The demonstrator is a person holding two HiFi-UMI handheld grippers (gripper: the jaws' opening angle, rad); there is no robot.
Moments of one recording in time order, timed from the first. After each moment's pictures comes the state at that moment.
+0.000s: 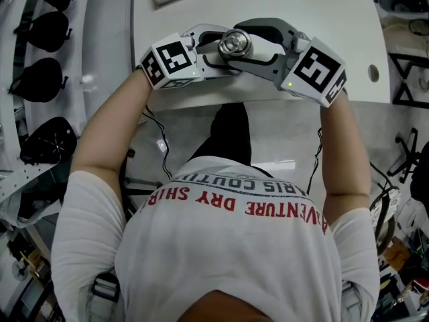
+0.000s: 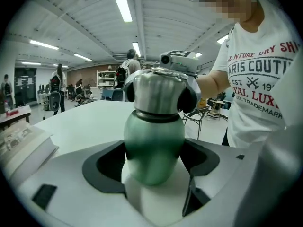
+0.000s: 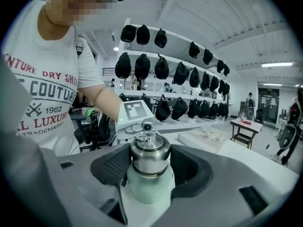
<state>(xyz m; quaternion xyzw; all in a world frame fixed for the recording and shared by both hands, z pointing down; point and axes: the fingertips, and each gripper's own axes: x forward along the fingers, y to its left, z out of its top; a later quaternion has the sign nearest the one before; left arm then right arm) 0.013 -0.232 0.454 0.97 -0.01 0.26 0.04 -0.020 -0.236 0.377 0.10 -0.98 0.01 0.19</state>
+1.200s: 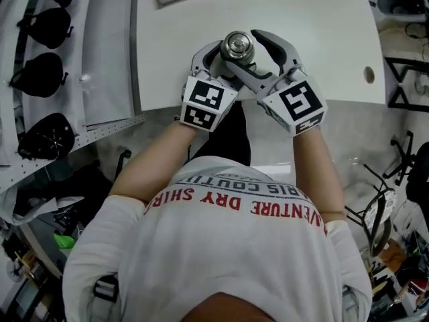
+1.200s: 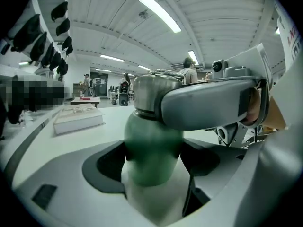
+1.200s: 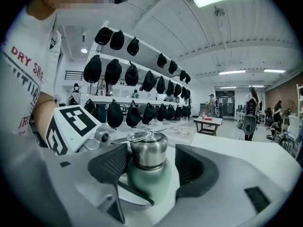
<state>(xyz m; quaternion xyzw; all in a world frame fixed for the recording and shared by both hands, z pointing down) 0.008 -0.238 0.452 0.89 -0.38 0.19 0.13 -0.008 -0.236 0.383 0.32 -0.93 0.04 0.14</state>
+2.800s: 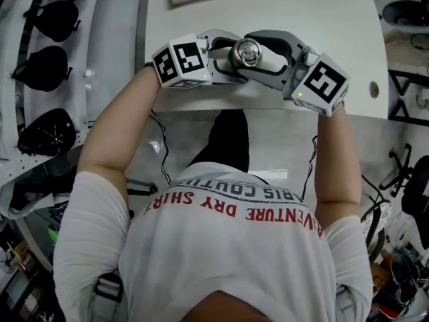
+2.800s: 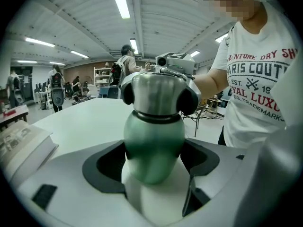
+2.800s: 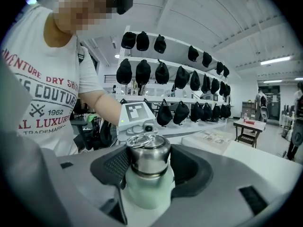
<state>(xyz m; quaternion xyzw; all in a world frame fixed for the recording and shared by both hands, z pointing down) 0.004 -0.228 0.455 0.96 0.02 0.27 0.04 -0.030 -0.235 0.379 0.09 -0.98 0.02 0.16</state>
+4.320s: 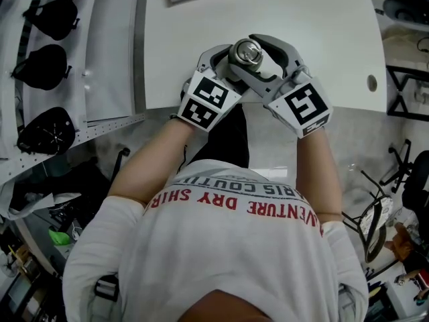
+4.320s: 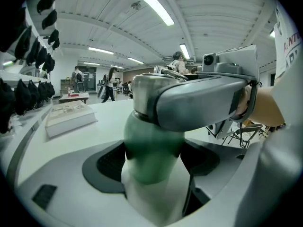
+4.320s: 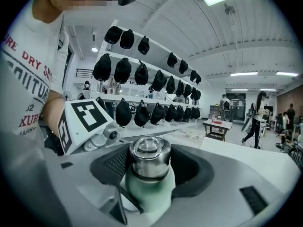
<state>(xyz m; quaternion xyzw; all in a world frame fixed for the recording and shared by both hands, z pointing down) 0.004 -0.226 0.456 0.91 -0.32 0.24 0.13 -0.027 -0.230 0.380 0.27 -0.95 0.01 0.16</state>
